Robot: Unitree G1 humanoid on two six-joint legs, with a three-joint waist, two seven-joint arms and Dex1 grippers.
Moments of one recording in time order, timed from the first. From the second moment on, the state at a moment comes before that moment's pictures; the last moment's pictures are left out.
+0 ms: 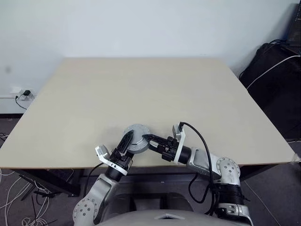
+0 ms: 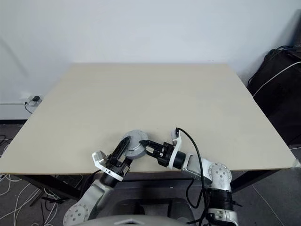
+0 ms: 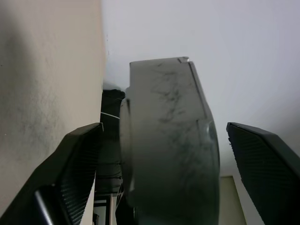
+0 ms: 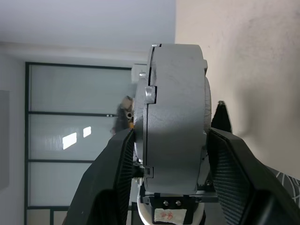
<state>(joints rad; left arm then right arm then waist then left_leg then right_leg) 0.35 -0.07 0.02 -0.17 -1.51 0.62 -0.29 -0.11 -0.09 -0.16 0.02 1.64 1.26 -0.07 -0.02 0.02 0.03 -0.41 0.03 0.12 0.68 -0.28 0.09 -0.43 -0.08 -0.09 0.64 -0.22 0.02</state>
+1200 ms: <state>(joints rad) 0.16 -0.07 0.12 -0.08 -1.41 0.38 -0.20 -0.03 -0.37 0.22 -0.37 0.68 0.60 0.30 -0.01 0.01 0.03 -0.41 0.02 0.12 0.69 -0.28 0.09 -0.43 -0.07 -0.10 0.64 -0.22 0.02</state>
